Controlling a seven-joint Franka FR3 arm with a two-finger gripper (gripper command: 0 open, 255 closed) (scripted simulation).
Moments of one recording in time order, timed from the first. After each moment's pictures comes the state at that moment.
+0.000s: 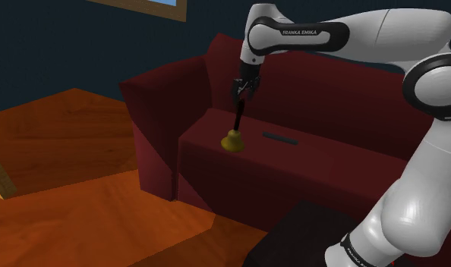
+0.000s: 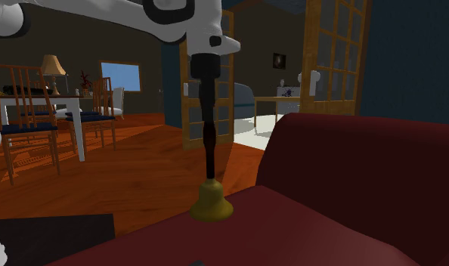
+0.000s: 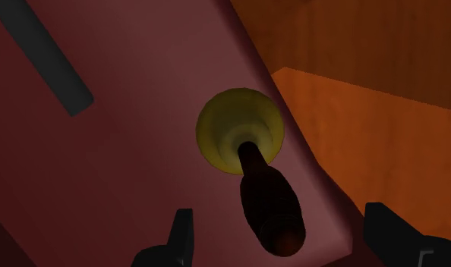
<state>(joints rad) 0.04 0.15 0.02 -1.61 -0.06 1.77 0.01</state>
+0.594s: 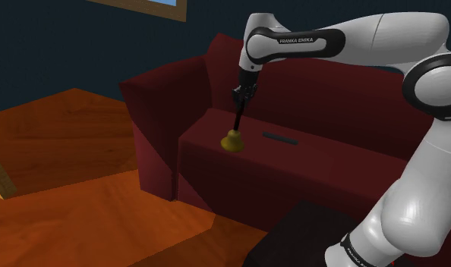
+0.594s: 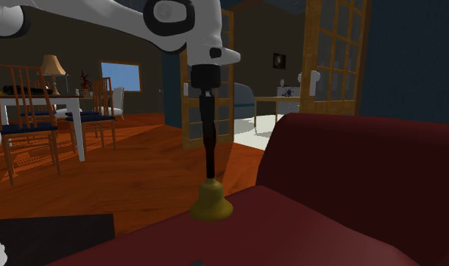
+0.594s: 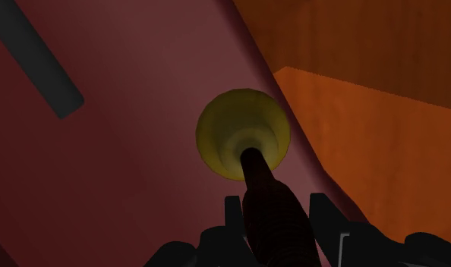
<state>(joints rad) 0.04 0.15 0.02 -1.67 -0.06 1.84 0.01</state>
